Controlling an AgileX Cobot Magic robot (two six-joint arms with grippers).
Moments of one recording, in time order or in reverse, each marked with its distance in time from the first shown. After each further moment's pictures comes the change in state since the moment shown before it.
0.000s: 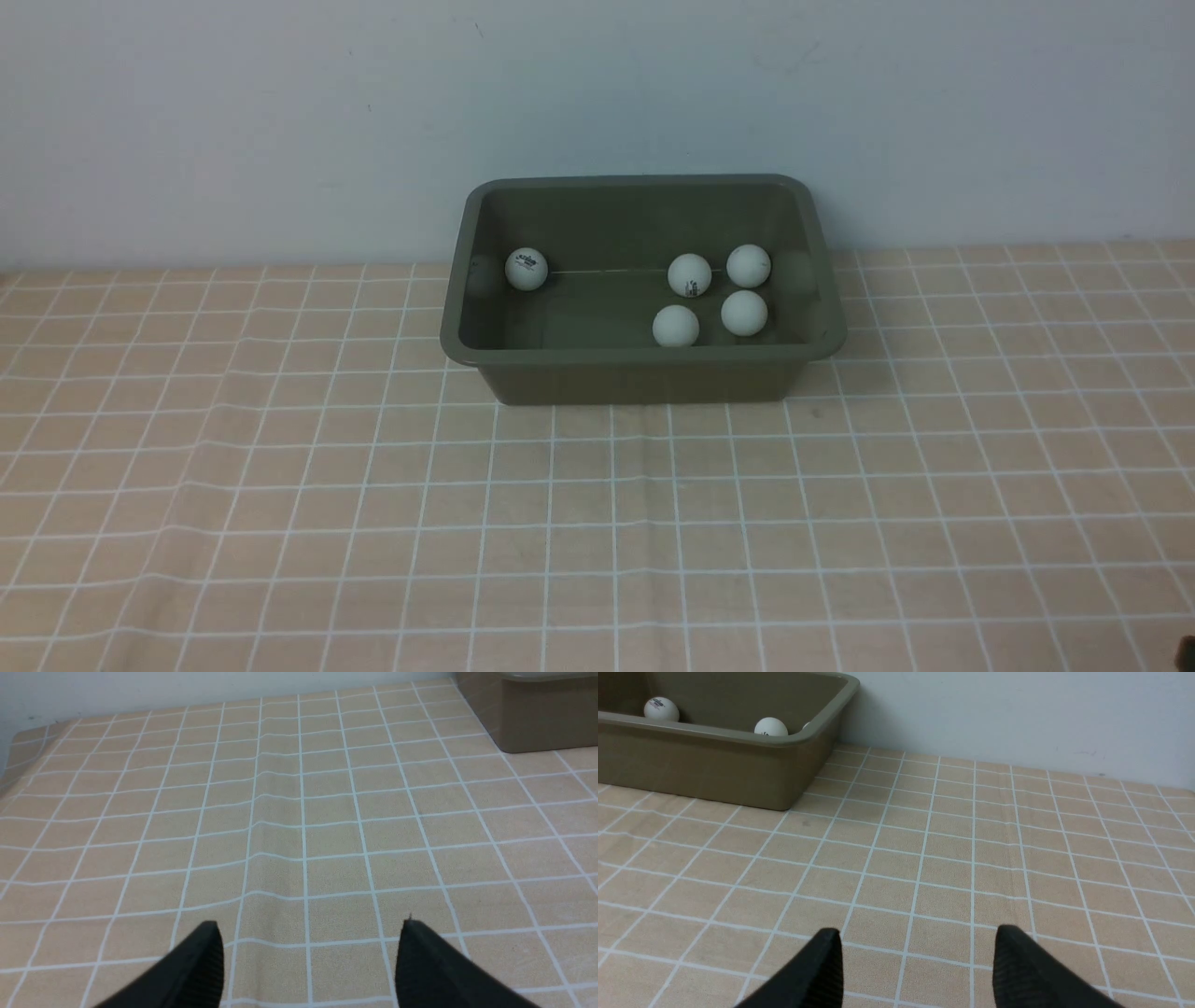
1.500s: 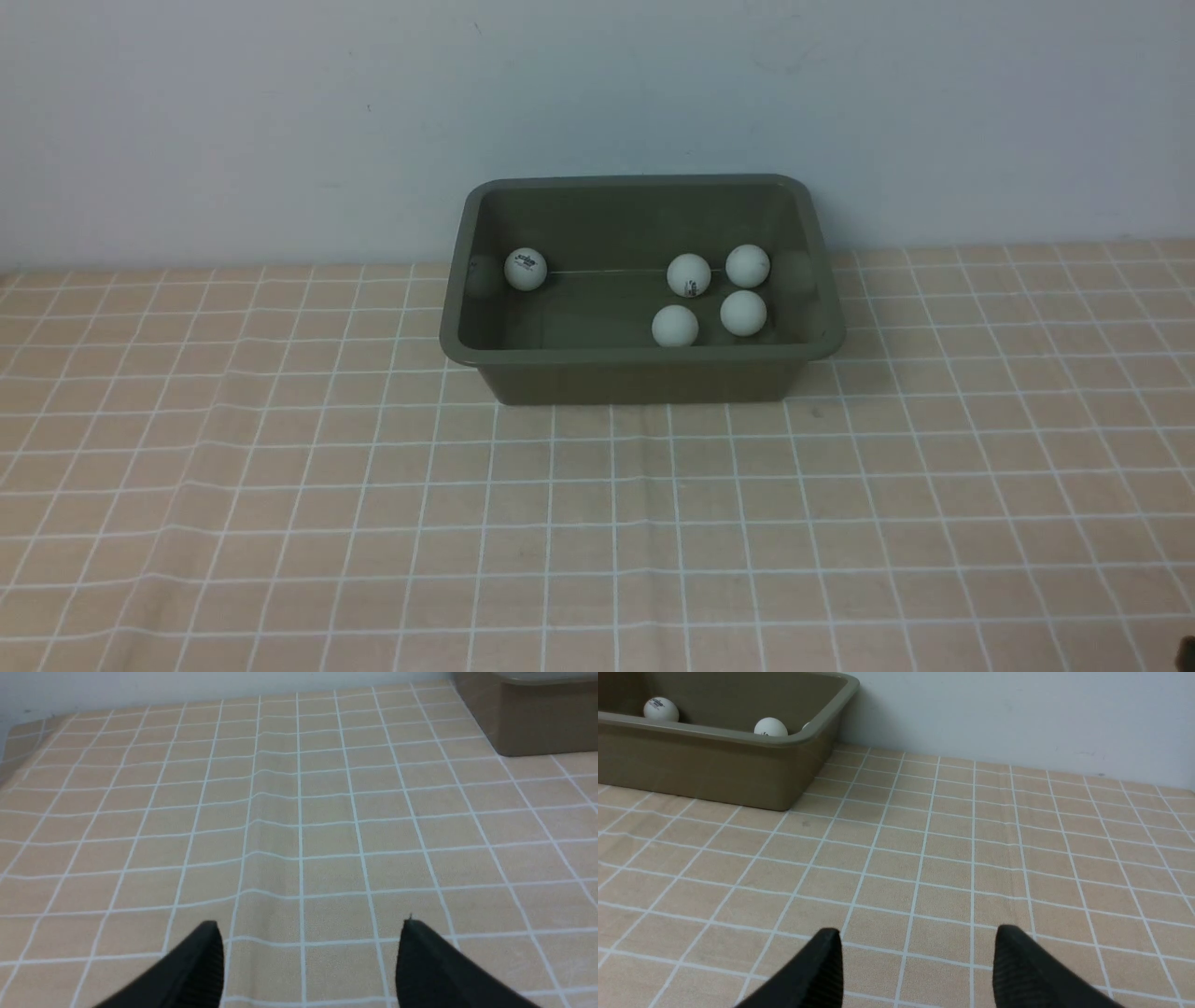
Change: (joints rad) right arm 0.000 0.000 0.000 0.000 0.000 0.002; left arm 0.000 0.000 0.000 -0.011 0.001 -0.022
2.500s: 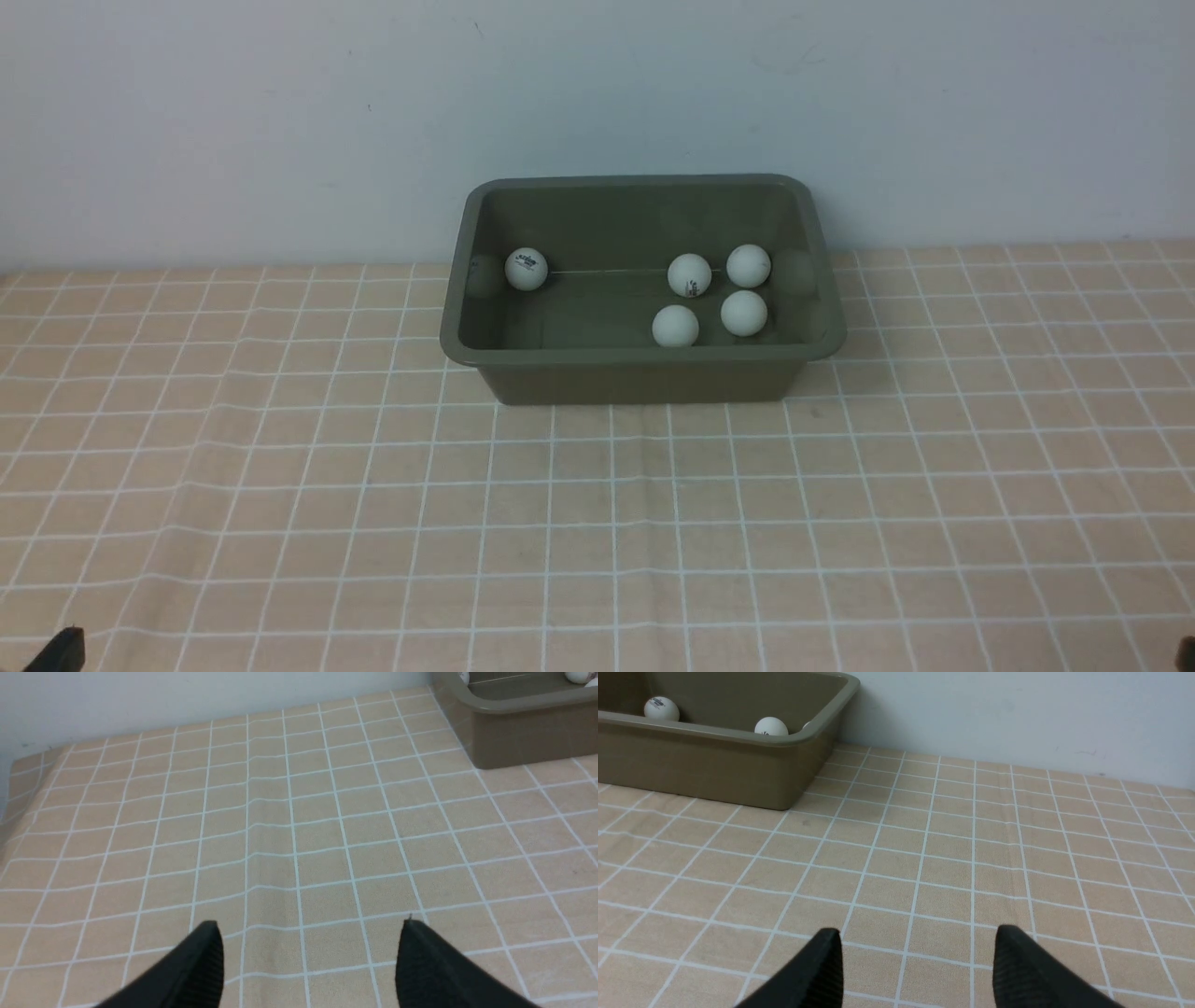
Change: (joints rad) right arm 0.000 0.000 0.000 0.000 0.001 0.000; left arm 0.000 0.126 -0.206 -0.042 0.104 0.126
